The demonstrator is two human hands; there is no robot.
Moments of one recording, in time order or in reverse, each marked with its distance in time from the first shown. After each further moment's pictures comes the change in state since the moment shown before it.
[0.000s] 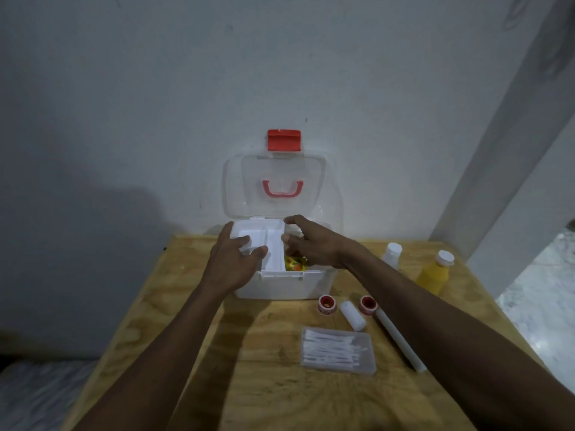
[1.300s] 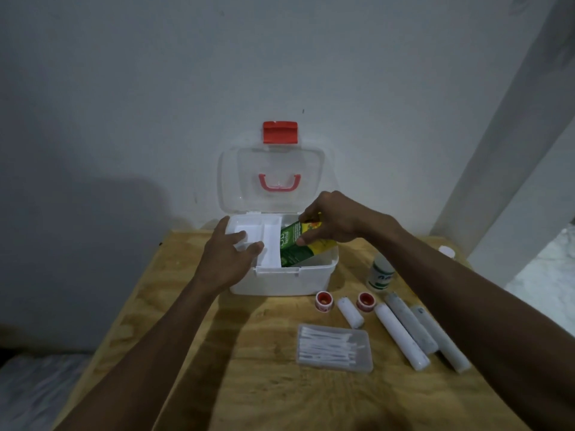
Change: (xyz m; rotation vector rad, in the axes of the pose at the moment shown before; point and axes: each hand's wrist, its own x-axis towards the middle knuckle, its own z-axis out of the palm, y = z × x) left_hand 0.006 -0.009 0.003 -0.108 -0.025 -0.045; right_hand -0.004 -0.004 -0.058 -0.575 0.053 -0.202
